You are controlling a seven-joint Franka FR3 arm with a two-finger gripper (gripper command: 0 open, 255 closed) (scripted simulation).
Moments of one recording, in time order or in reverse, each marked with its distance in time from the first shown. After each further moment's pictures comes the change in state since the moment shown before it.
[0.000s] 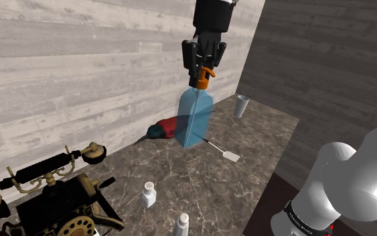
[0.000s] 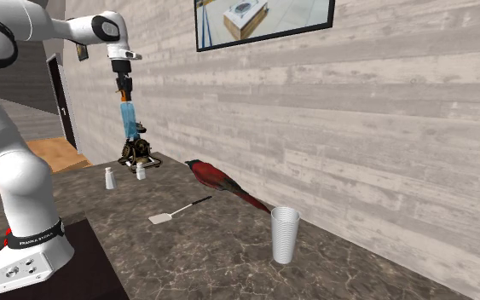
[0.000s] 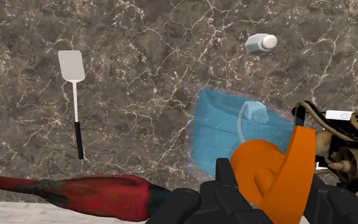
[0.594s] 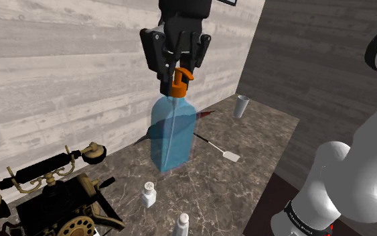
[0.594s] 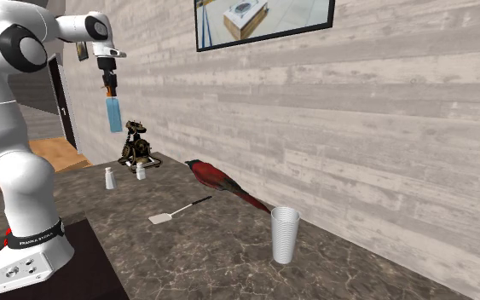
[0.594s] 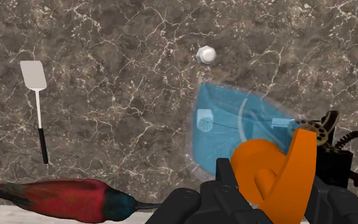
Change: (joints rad) arm 0.084 0.179 0.170 0.236 -0.033 -0.061 0.259
